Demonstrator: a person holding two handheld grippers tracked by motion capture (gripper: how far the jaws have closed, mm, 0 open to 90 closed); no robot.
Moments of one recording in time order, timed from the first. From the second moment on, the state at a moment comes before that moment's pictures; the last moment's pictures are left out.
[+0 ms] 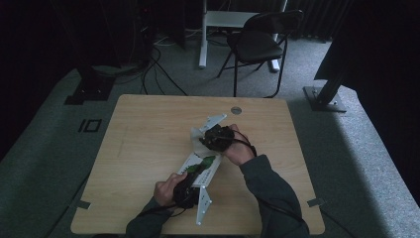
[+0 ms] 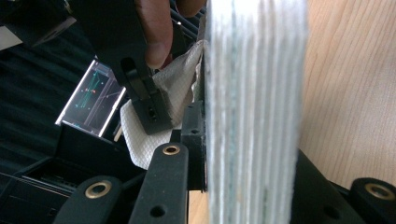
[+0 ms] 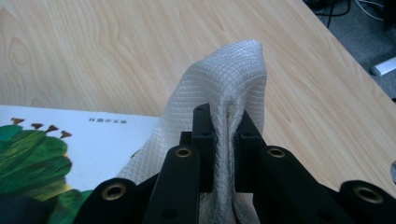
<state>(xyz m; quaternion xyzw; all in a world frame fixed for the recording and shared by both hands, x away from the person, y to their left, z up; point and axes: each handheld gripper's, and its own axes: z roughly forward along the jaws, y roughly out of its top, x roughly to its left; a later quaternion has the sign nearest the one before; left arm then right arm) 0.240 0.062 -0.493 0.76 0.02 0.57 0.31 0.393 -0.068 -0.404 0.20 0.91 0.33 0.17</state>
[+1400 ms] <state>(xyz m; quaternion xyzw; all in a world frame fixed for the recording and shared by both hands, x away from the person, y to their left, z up) 0.241 0.062 -0.493 0.76 0.02 0.57 0.31 0.370 -0.038 -0.410 0.13 0.93 0.32 0.10</state>
